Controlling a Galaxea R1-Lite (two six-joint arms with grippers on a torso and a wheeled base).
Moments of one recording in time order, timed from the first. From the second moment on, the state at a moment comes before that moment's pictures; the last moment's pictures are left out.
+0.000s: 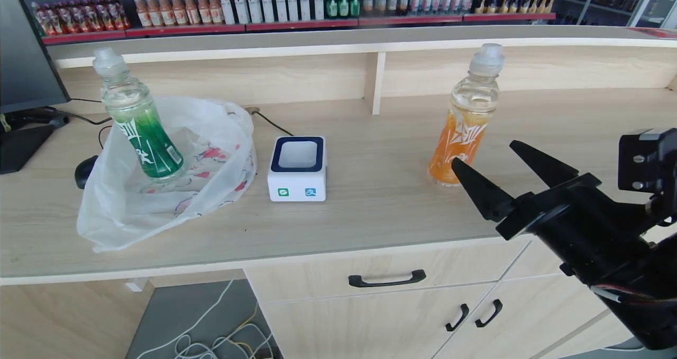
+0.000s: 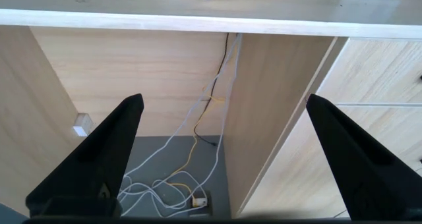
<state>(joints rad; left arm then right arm) 0.00 0.00 0.00 0.00 0.00 0.00 0.59 1.57 -0.35 -1.57 -0.15 -0.07</state>
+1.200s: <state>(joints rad) 0.00 0.00 0.00 0.00 0.00 0.00 0.50 1.73 -0.82 -1.23 -0.20 -0.11</state>
